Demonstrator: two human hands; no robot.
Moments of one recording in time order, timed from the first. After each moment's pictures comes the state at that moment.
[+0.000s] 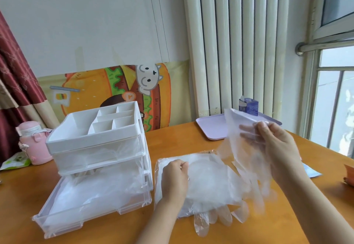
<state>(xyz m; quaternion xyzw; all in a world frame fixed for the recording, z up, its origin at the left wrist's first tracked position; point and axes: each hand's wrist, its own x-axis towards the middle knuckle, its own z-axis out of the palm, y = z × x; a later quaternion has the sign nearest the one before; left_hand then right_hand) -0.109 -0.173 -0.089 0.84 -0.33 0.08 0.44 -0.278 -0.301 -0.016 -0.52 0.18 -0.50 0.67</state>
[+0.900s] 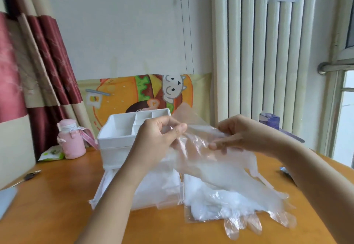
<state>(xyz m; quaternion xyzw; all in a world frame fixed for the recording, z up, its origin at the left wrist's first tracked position) -0.105 -0.037 0.068 0.68 -0.45 0.05 0.58 -0.234 -0.213 0.086 -0.91 0.02 -0.14 0.39</state>
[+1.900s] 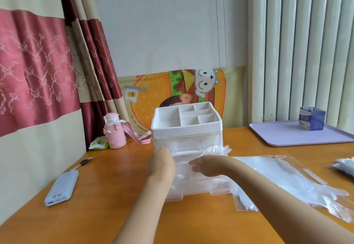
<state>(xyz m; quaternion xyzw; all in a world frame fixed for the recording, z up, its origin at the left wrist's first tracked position) -0.009 0.033 -0.009 0.97 -0.16 0.11 0.17 -0.085 -0.091 0.004 -0.98 0.11 0.09 0.16</state>
